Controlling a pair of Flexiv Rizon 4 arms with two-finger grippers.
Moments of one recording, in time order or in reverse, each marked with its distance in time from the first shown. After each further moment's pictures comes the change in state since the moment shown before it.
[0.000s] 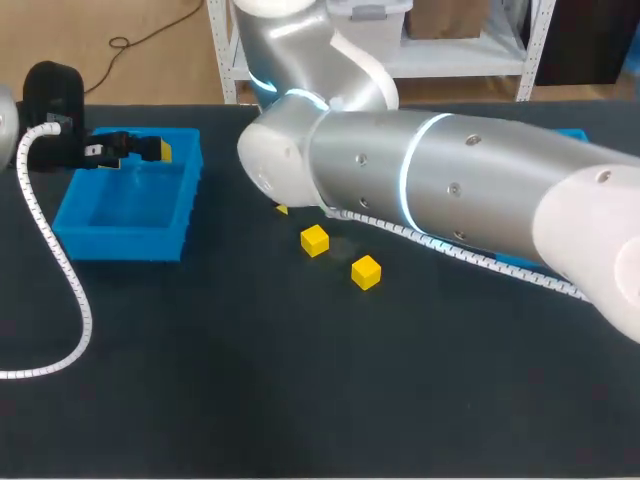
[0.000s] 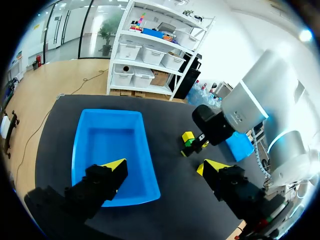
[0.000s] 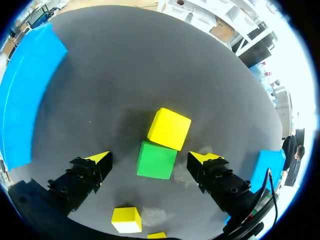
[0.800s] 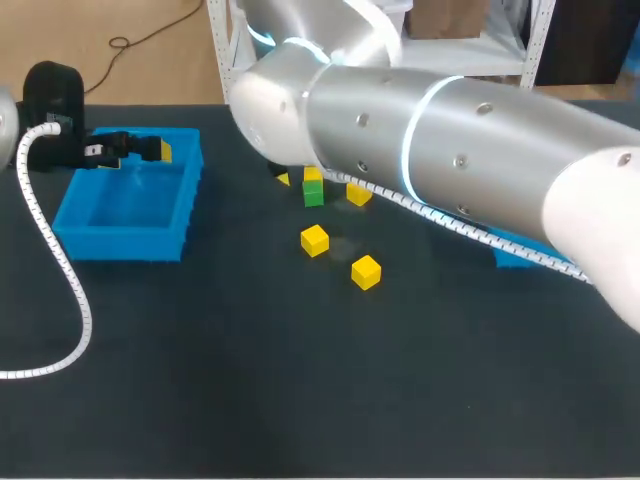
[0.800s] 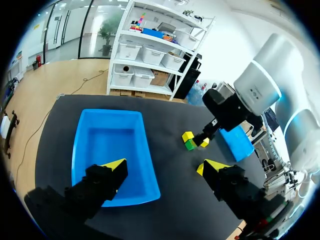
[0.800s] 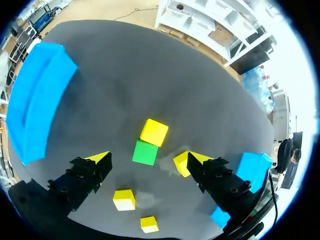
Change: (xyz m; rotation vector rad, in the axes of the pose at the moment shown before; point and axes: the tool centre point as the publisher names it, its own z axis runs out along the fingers) left arm 0.000 0.000 0.000 0.000 0.000 0.000; right arm -0.010 -0.011 -0.054 0.008 0.001 -0.026
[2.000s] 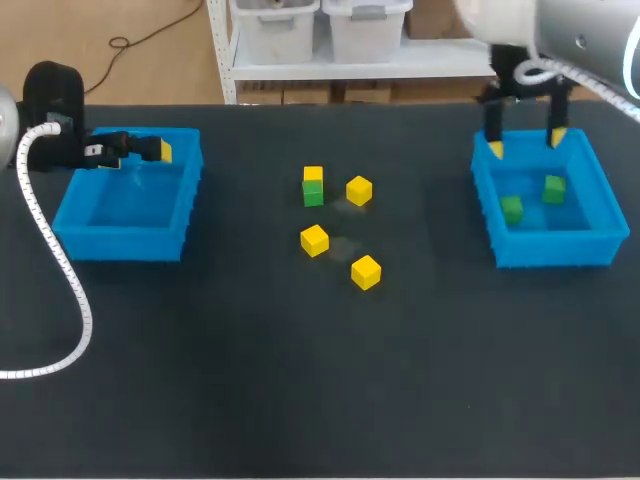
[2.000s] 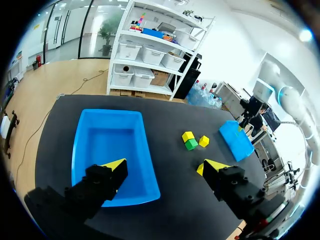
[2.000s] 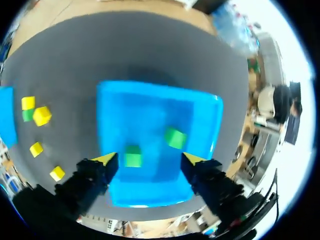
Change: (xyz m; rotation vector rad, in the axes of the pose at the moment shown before) left arm 0.000 0.000 0.000 0.000 0.000 0.000; right arm 0.113 -0.270 -0.034 0.025 0.296 0.237
